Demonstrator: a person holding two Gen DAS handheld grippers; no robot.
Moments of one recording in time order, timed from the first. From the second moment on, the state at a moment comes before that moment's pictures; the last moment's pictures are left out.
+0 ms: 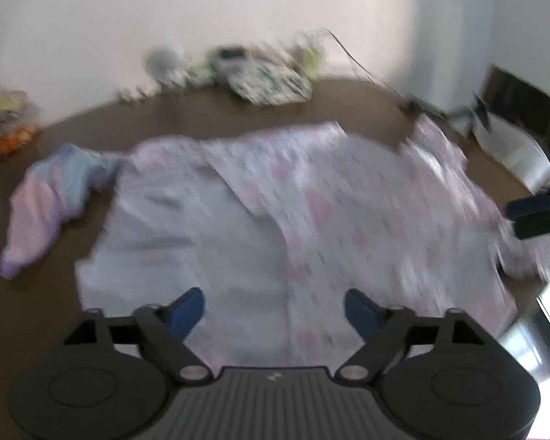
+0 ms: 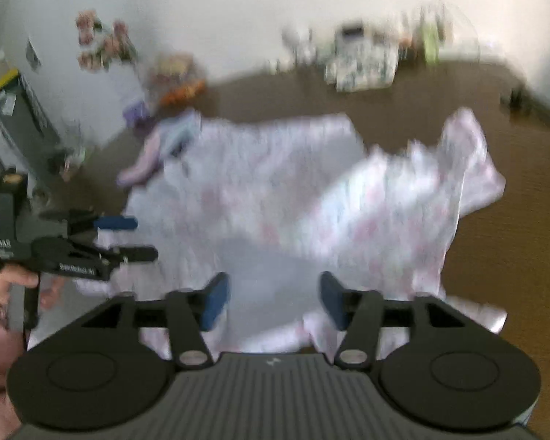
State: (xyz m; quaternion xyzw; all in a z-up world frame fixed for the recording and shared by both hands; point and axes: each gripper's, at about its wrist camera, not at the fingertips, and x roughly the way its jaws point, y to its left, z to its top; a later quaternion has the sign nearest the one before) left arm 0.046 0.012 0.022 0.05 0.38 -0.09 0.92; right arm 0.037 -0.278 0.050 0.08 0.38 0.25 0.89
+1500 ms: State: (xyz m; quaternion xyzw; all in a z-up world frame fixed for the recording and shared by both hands) left arm 0.094 0.041 0.034 -0.04 0.31 -0.04 0.95; right arm 0.094 -0.230 0.046 0.03 0.30 0.15 0.94
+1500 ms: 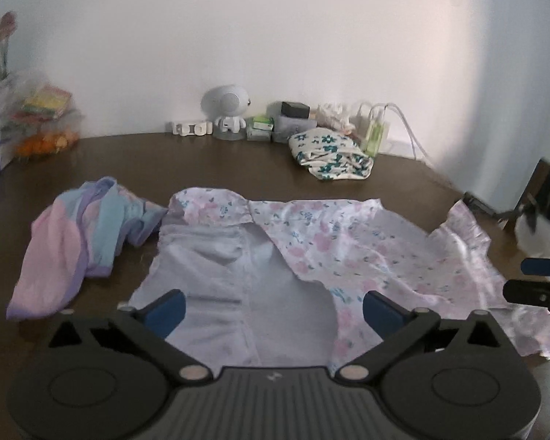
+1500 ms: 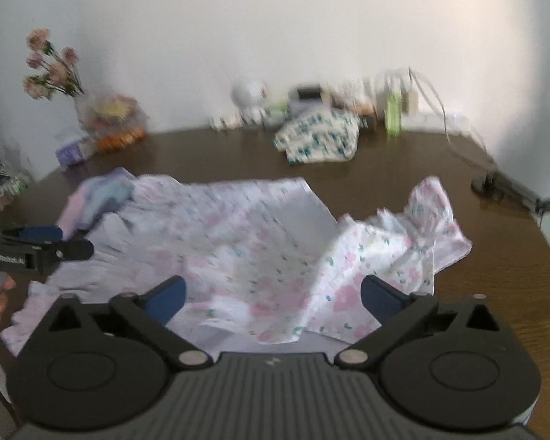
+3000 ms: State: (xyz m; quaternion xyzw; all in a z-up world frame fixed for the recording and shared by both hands) left arm 0.125 -0.061 0.021 0.05 0.36 -0.15 0.92; right arm 0.027 -0.337 -0.016 0.10 0.31 0.02 0.95
